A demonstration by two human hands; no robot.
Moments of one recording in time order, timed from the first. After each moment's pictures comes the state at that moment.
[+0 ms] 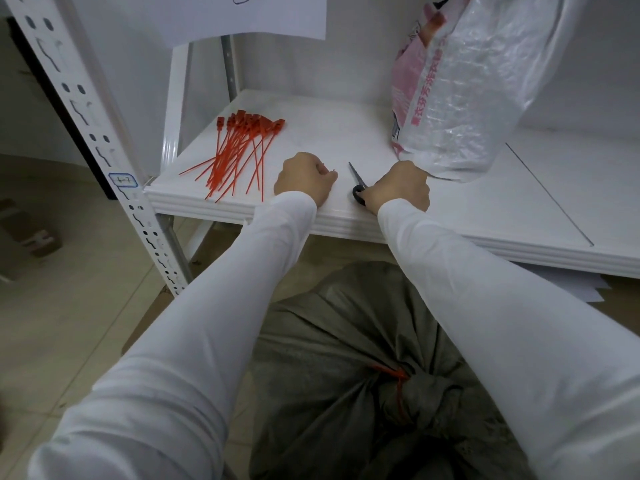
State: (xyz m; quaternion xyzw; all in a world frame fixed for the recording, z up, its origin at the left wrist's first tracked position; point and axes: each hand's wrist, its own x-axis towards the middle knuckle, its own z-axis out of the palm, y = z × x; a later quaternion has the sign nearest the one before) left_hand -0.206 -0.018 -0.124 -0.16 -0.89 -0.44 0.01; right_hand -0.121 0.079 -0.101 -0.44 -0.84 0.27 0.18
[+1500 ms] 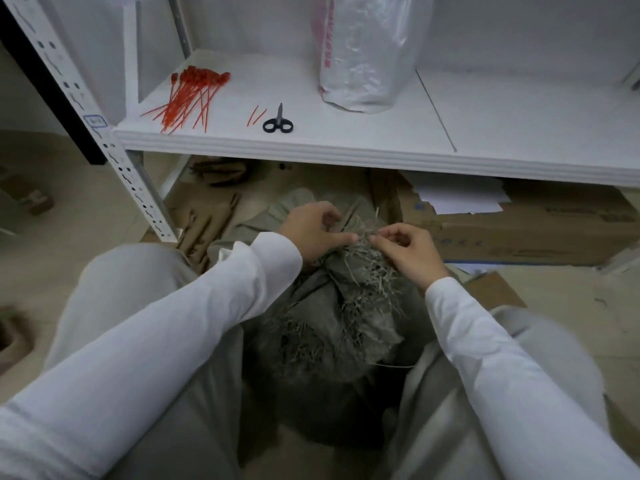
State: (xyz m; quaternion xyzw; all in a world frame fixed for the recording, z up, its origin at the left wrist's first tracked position) left_hand 0.093 -0.059 -0.123 -0.35 -0.86 -0.32 -0.18; right_hand 0.211 0.091 -0.160 -0.28 -0.79 0.52 0.16
